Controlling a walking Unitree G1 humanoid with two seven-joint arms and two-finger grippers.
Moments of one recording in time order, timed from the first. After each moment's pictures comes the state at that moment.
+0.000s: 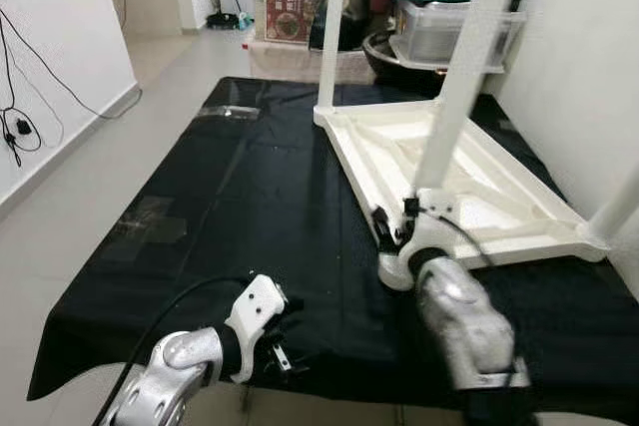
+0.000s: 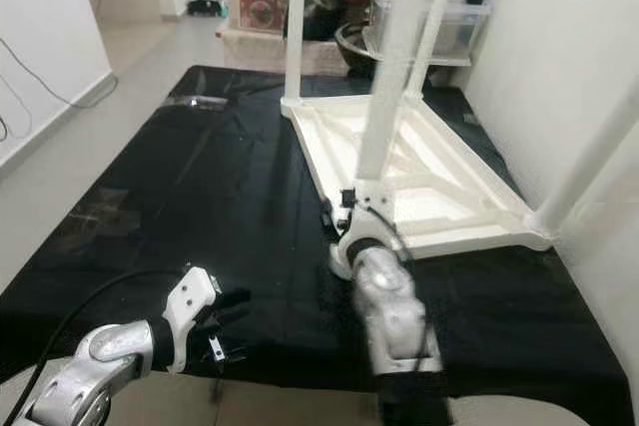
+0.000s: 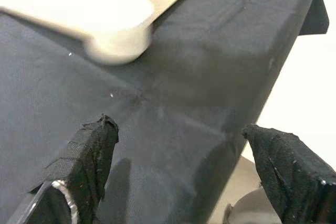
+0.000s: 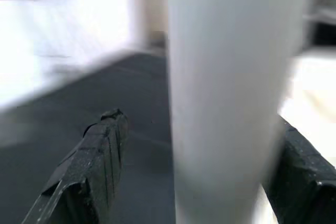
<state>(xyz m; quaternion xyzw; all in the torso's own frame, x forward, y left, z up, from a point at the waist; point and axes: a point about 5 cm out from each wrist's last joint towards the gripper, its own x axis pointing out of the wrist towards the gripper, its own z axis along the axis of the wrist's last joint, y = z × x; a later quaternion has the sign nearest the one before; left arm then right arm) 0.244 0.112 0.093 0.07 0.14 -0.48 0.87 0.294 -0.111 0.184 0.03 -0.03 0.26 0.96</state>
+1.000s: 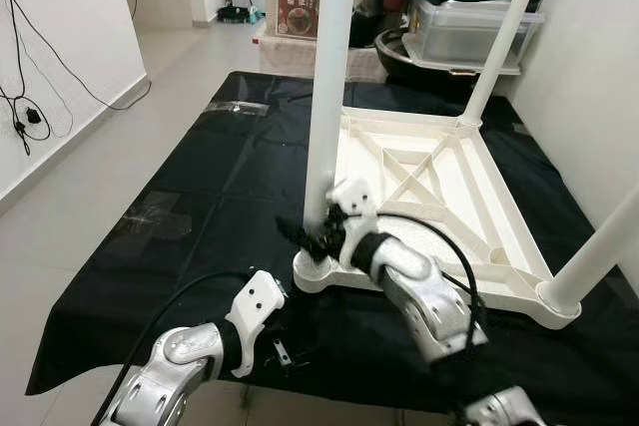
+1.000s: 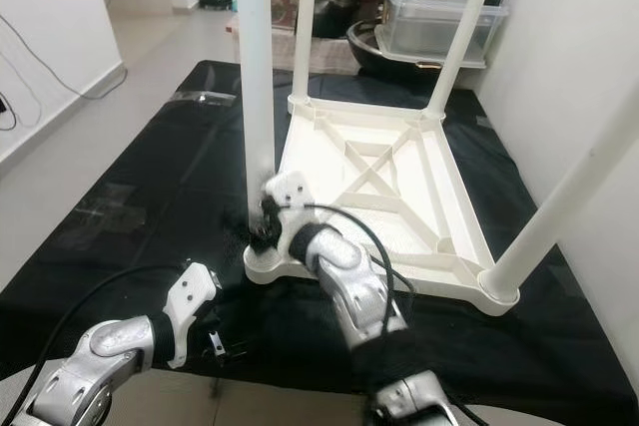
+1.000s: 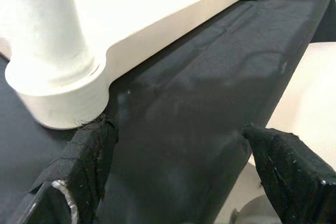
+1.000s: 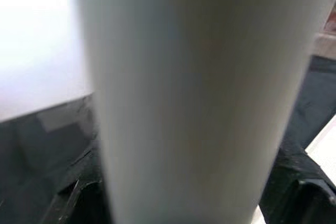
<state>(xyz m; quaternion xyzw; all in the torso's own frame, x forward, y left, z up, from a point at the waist) 0.246 0.109 0.095 0.07 0.14 -0.48 0.87 0.338 -0.069 0.173 0.00 -0.02 0.32 0.95</state>
